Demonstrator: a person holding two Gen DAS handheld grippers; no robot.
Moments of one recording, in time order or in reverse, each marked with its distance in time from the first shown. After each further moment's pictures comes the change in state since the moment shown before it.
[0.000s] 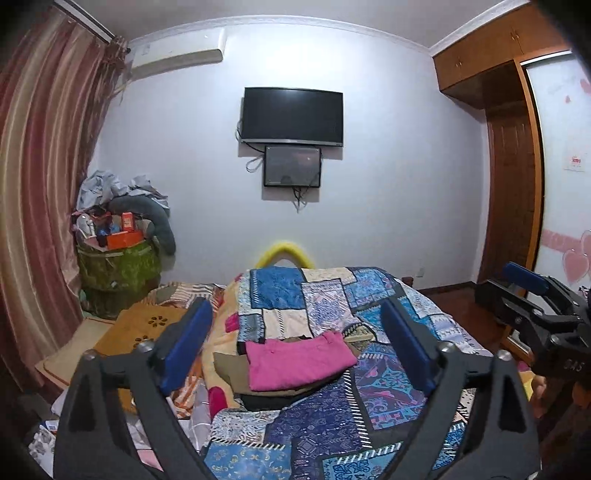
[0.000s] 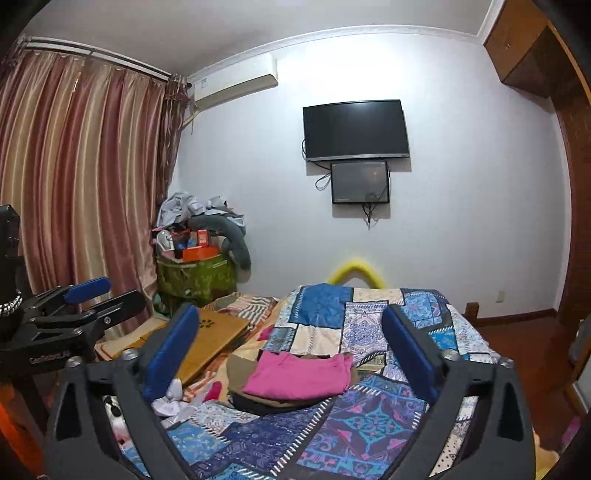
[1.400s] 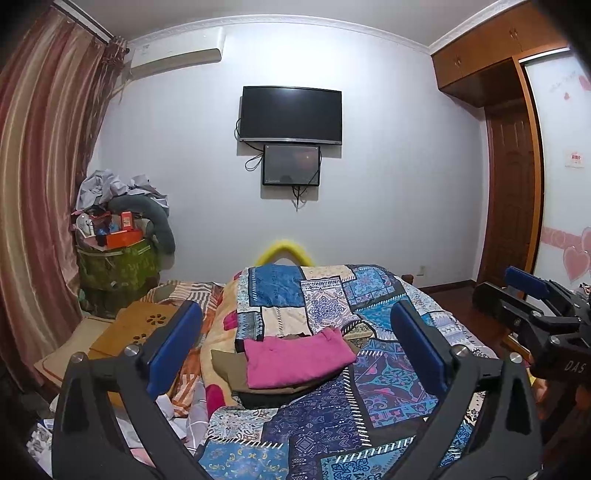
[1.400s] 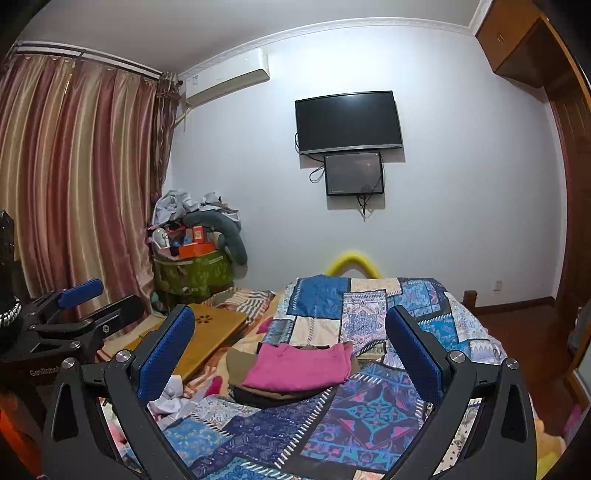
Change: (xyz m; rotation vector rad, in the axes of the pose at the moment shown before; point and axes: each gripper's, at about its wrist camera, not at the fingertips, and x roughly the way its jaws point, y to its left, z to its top) left arm 0.008 -0.001 -0.010 0.003 0.004 -0.009; right arm -0.012 0.005 -0.010 0.030 0.023 -0.022
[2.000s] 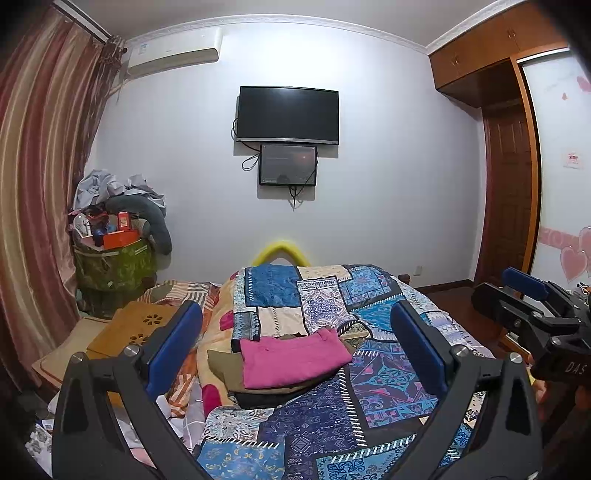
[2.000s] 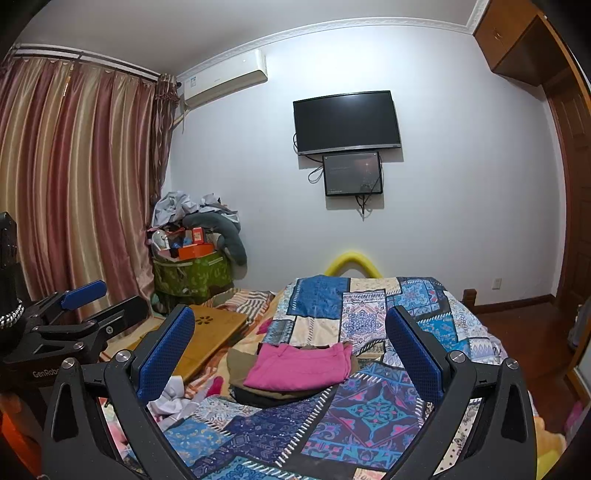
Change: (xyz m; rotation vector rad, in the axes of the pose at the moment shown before) left arm 0.001 -0.001 -0.001 0.004 0.002 -0.015; right arm -0.002 0.000 0.002 0.008 0.000 -0.002
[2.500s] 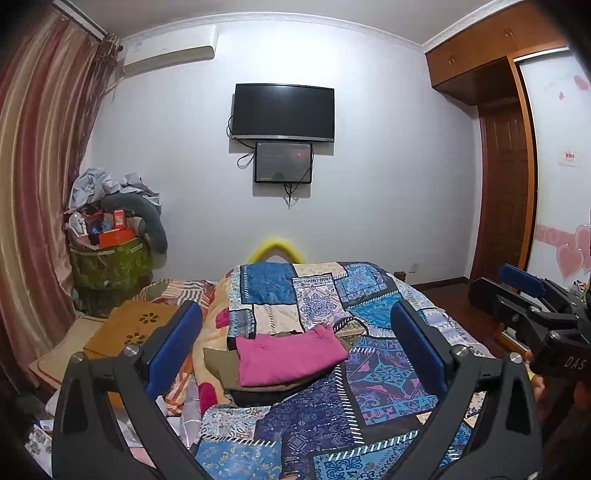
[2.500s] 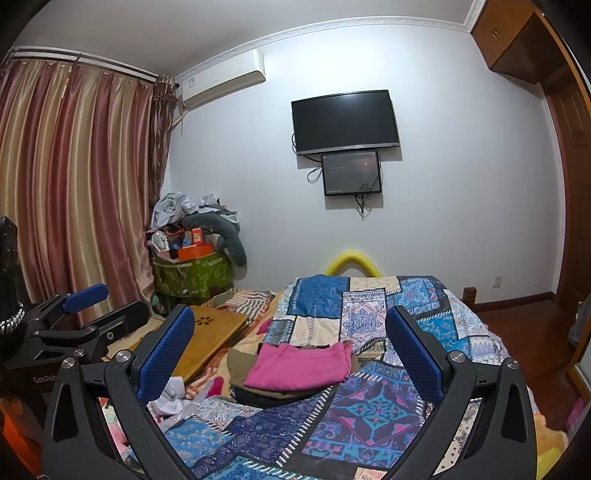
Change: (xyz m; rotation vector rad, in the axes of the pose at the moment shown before) left arm 0.002 0.000 0.001 -0.004 0.014 -0.024; right arm -0.001 0.001 -0.001 0.008 -0.001 -0.004
